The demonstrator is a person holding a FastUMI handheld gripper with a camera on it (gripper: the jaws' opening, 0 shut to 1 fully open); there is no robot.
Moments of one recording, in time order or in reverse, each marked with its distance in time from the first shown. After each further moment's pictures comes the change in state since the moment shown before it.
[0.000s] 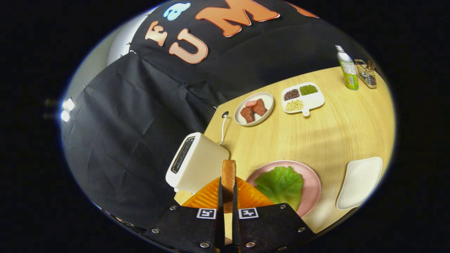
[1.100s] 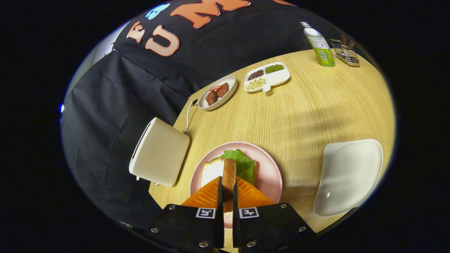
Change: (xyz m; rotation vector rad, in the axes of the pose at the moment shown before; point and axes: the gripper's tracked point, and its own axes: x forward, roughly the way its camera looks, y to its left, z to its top) arm 0.014 -0.099 -0.044 0.005 0.040 -0.125
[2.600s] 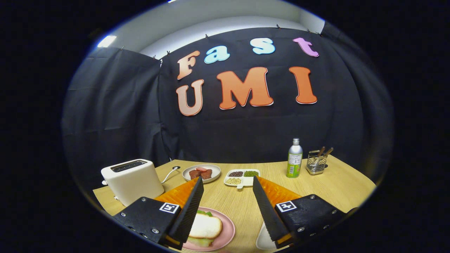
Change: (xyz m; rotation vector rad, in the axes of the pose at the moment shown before) arm -0.115 0.031 0.107 -0.459 -0.846 -0.251
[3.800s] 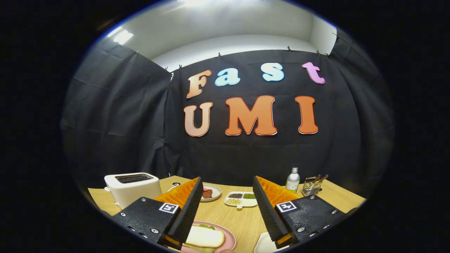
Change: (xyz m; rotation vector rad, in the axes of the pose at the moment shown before) arm -0.018 0.029 0.058 -0.094 -0.183 0.000
